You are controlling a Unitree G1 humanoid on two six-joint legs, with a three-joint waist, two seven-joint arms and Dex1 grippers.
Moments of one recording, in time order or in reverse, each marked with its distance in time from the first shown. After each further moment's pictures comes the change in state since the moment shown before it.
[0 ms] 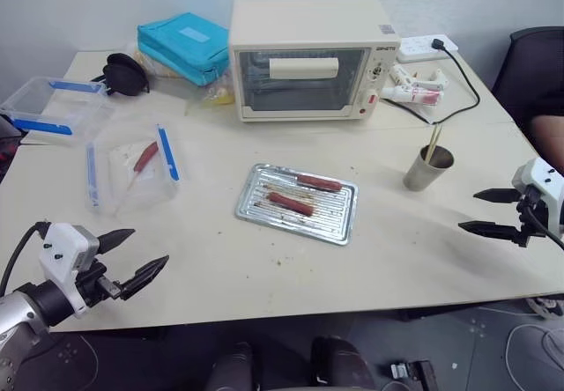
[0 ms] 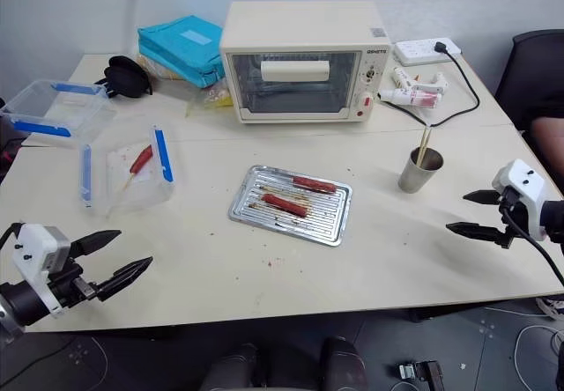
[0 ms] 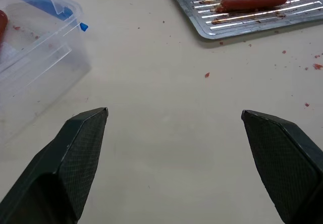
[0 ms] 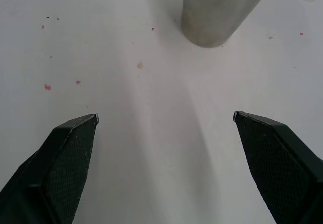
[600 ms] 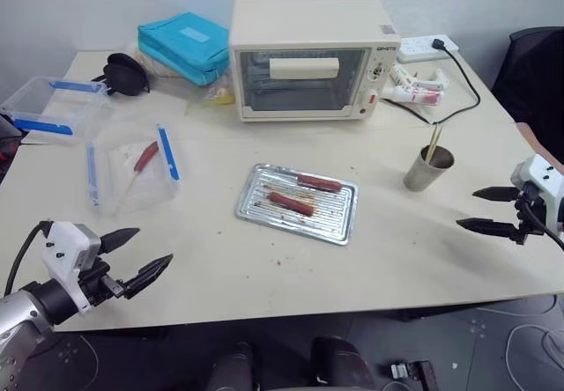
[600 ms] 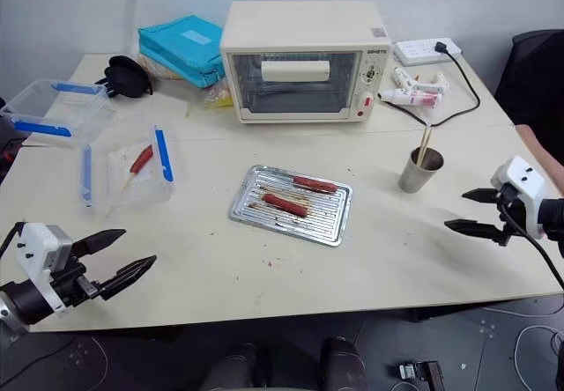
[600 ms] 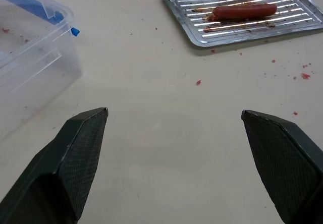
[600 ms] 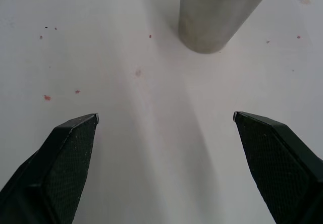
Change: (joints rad) left arm -0.016 -0.007 -0.010 0.002 -0.031 0.013 0.001; right arm 0.003 0.001 0.000 -0.044 0.014 0.065 -0.021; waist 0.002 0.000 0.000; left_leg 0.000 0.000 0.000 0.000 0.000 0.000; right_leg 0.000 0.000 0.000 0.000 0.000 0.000
